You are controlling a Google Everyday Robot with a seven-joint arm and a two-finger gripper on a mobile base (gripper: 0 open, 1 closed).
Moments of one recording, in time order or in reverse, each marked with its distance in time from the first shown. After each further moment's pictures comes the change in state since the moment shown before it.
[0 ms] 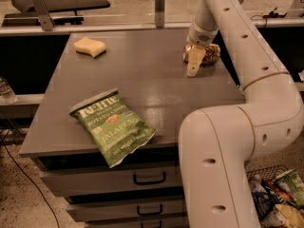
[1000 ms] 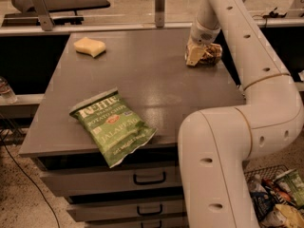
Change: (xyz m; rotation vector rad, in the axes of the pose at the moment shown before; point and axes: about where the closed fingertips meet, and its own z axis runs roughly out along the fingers) arm -0.001 0.002 -0.009 -0.007 -0.013 -0.005
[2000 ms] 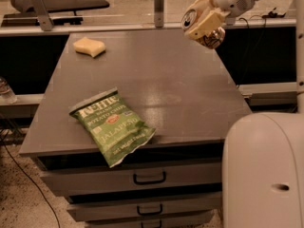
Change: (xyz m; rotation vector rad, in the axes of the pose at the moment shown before) arm -0.068 0.066 -0.173 -0.024 -0.652 -0.069
